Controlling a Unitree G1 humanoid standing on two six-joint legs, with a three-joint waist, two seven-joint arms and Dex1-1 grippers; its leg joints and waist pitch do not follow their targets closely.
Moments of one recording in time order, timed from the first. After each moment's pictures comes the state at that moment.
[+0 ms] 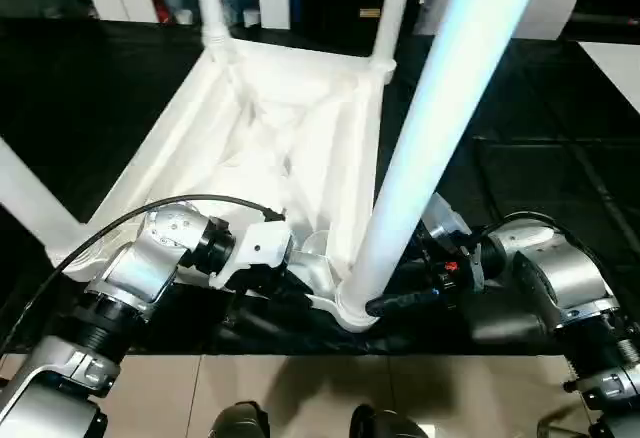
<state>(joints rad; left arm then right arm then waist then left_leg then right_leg) -0.54 0.52 -0.38 0.34 -0.05 0.00 -1.51 -0.49 -0.49 0.25 0.28 0.32 0.28 1.57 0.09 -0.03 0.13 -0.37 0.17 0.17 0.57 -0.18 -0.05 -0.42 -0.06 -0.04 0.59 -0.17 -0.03</state>
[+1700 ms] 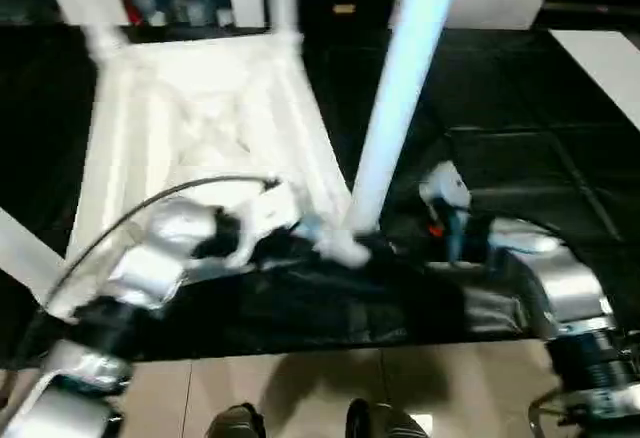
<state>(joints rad) -0.53 0.47 -0.29 0.29 -0.01 0.17 -1.26 -0.42 -0.41 0.10 0.20 0.22 0.30 1.14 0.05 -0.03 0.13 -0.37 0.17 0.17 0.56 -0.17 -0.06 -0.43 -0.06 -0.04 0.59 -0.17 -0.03</state>
